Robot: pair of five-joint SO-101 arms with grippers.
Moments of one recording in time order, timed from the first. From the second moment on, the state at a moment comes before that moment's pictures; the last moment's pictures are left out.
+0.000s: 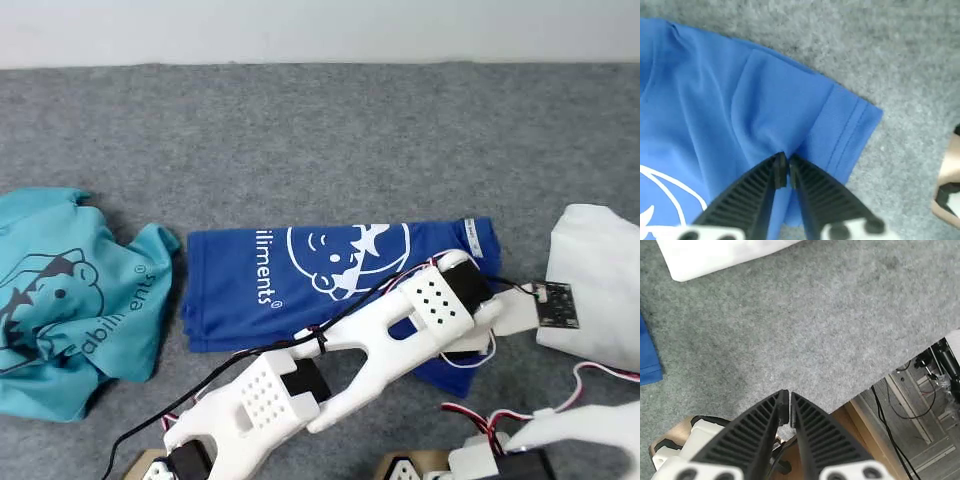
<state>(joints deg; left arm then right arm) 57.0 45.8 -42.5 94.5 -18.2 73.1 -24.1 9.4 100.5 40.6</state>
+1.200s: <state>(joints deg) 56.5 45.8 -45.5 98.3 -18.4 73.4 -24.1 9.4 100.5 40.6</state>
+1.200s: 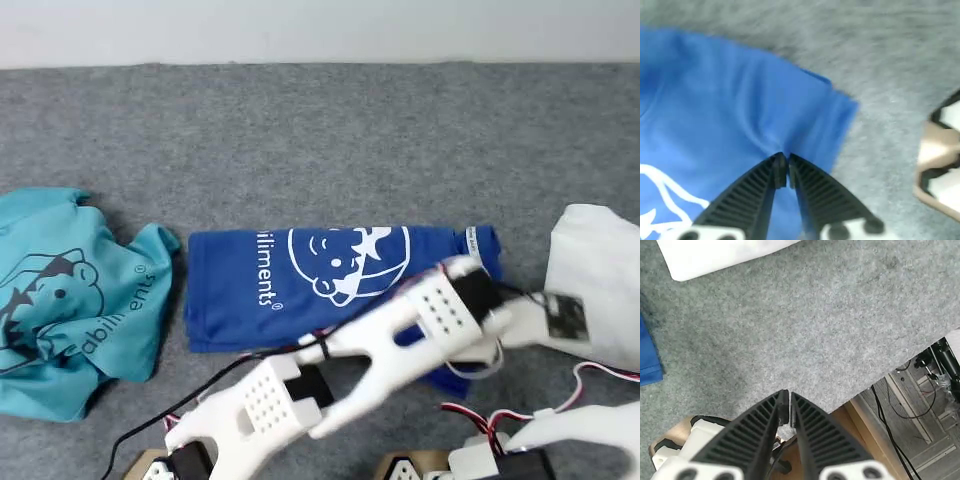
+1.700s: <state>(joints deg) 45.6 54.3 -45.9 90.1 -18.1 73.4 -24.1 9.4 100.5 40.6</state>
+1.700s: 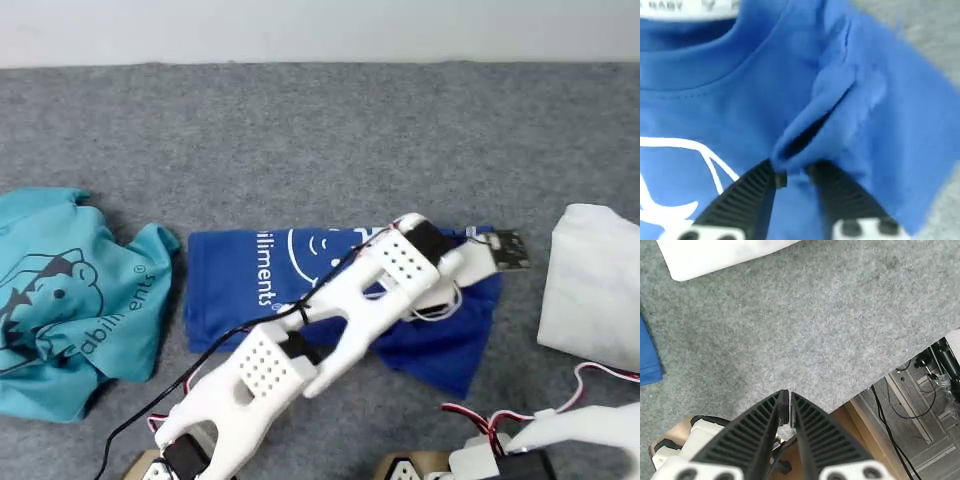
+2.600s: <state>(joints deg) 41.8 54.2 -63.9 98.9 -18.4 73.4 -24.1 9.4 100.5 40.6</state>
